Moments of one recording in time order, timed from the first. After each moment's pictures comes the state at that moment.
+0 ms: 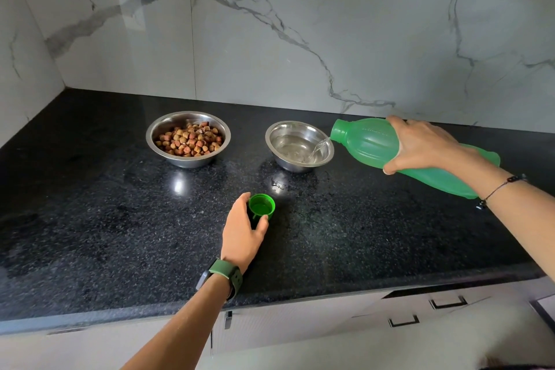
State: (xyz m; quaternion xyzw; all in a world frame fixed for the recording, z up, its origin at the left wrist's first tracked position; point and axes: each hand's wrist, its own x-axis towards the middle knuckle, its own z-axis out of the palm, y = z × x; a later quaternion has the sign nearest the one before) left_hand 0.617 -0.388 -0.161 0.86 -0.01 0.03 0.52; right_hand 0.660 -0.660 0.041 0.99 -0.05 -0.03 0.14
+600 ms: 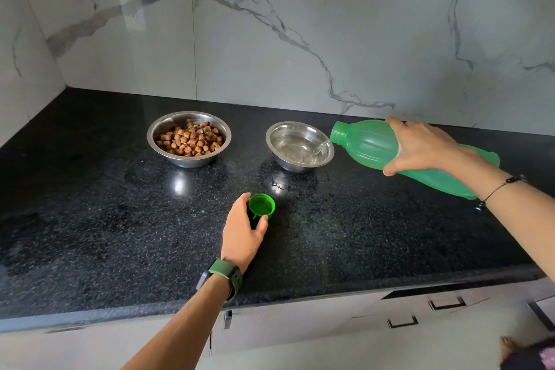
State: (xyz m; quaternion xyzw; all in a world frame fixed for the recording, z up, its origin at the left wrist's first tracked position) left_hand 0.616 -0.388 -0.160 0.86 -0.01 0.04 0.51; right_hand 0.661 -0.660 0.039 0.99 -0.04 -0.03 0.15
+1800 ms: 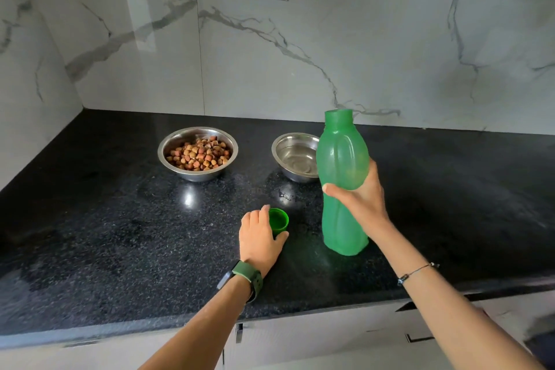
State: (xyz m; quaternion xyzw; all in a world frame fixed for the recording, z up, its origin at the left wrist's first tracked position) left_hand 0.629 -0.404 -0.159 0.96 -0.04 0.01 0.29; right_hand 0.630 -0.582 -0.063 0.84 -0.11 0.17 -0.51
